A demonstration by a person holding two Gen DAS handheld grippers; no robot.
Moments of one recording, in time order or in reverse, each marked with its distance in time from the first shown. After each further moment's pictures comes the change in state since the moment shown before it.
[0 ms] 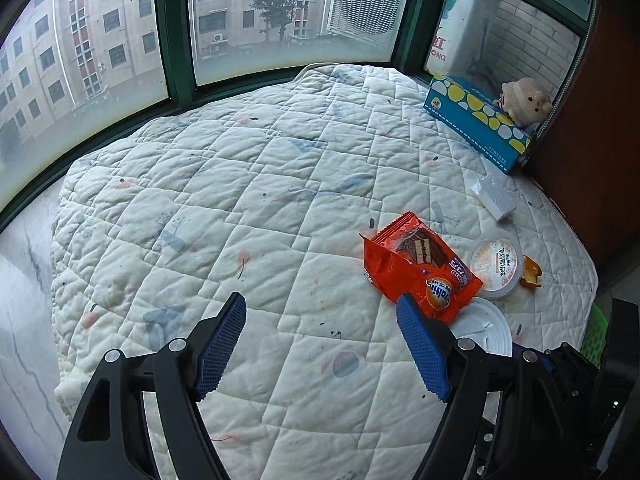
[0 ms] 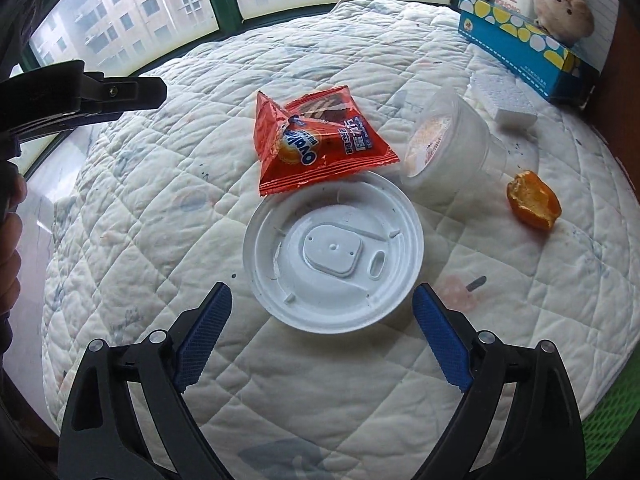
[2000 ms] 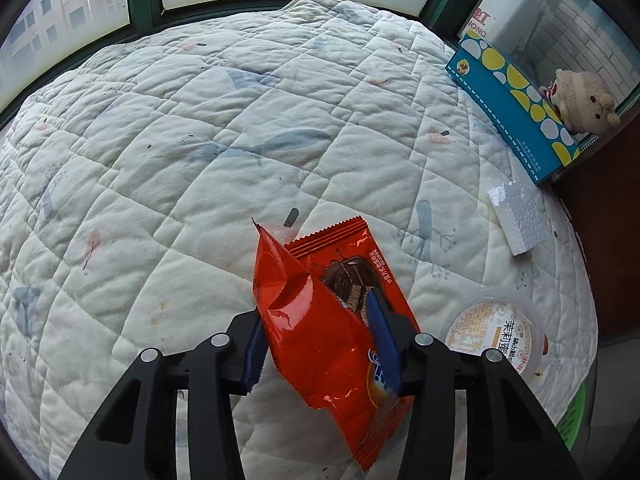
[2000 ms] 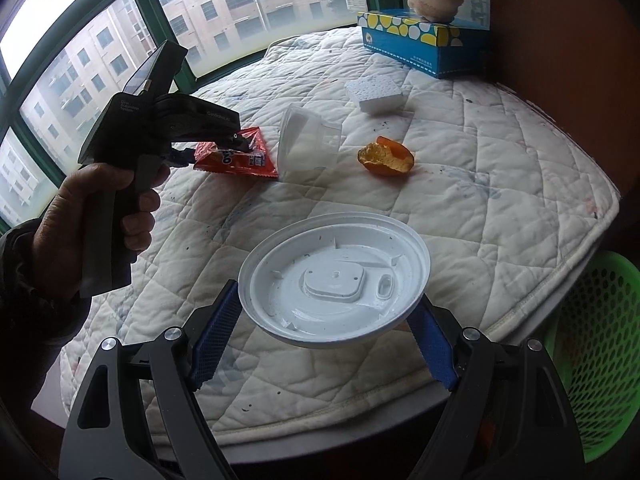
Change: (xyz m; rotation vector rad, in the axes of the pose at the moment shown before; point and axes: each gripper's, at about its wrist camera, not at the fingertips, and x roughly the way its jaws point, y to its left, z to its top) left arm 0.112 -0.072 0.028 -0.204 0.177 -0.016; right arm -0.083 -0.076 -0.063 0.194 -0.129 -0.004
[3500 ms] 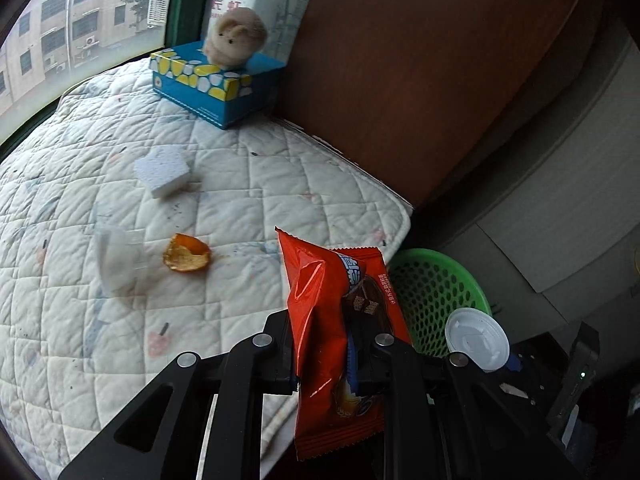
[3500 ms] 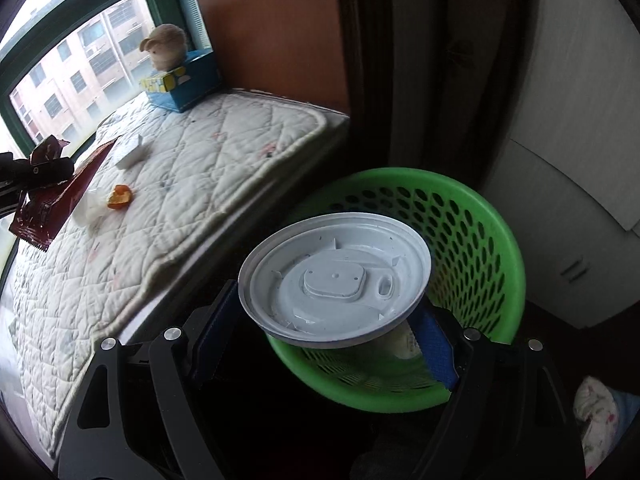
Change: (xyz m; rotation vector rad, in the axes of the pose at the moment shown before) left arm -0.119 -0.236 -0.133 0.493 -0.014 -0.363; right arm -0.126 -0.206 -0.089 0.385 -0.082 -0.370
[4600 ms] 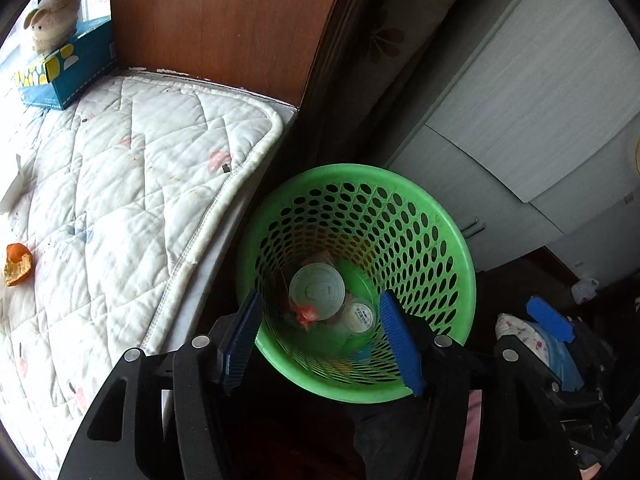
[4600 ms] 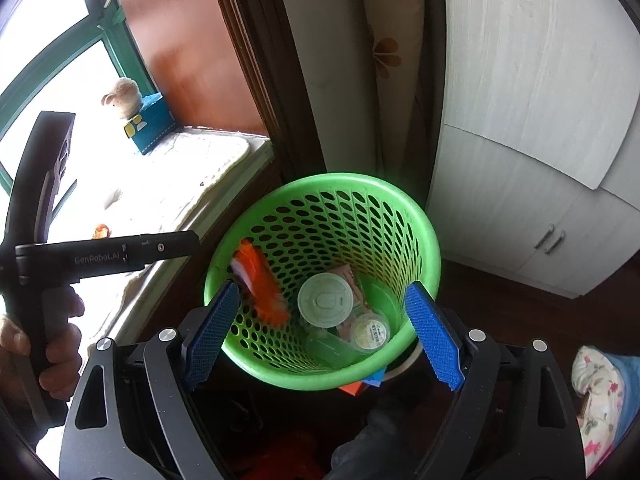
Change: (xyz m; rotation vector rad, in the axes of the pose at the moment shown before) left arm 0.114 -0.125 -0.035 0.229 0.208 -0.080; right arm -0.046 -0.072 -0.015 0.136 -0.068 -0.023
